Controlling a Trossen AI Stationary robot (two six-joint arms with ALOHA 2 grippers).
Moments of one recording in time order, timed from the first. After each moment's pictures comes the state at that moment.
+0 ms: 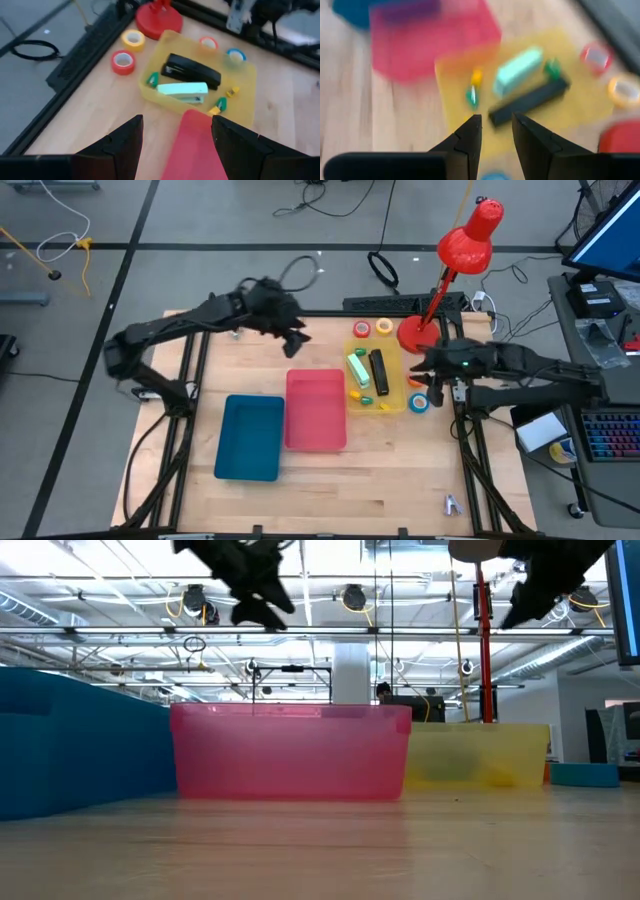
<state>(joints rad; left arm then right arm) 0.43 1.45 1.35 -0.56 0.18 -0.09 -0.14 0.72 0.85 -0.90 0.04 0.14</state>
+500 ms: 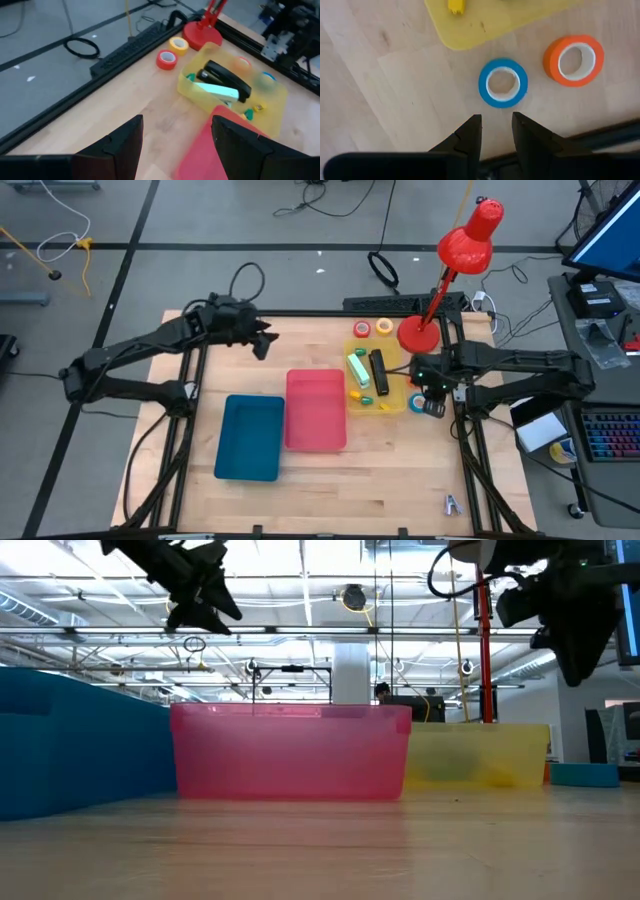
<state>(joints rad) 0.48 1.06 0.95 -0.44 0.01 -0.26 -0.14 1.06 0.91 -1.33 -0.06 0.22</state>
